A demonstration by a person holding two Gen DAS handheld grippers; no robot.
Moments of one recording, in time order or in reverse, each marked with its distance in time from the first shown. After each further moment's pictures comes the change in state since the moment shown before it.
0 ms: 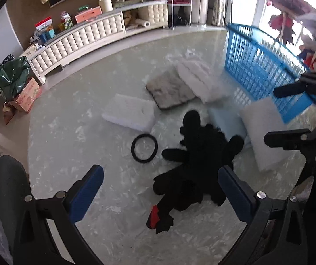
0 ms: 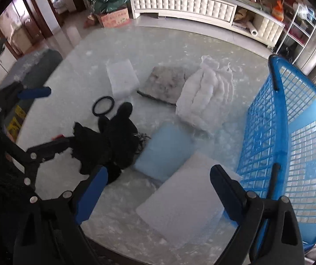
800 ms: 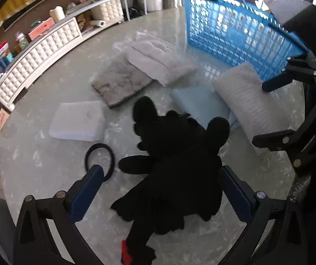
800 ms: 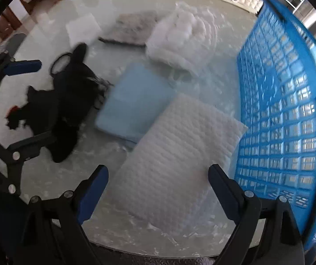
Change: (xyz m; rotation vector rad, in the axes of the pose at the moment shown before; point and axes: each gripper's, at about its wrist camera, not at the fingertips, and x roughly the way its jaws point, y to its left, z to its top) left arm 0.061 -0.037 0.006 0.253 0.050 -0.140; right arm 0.034 -0.030 -0.037 0.121 0.209 -0.128
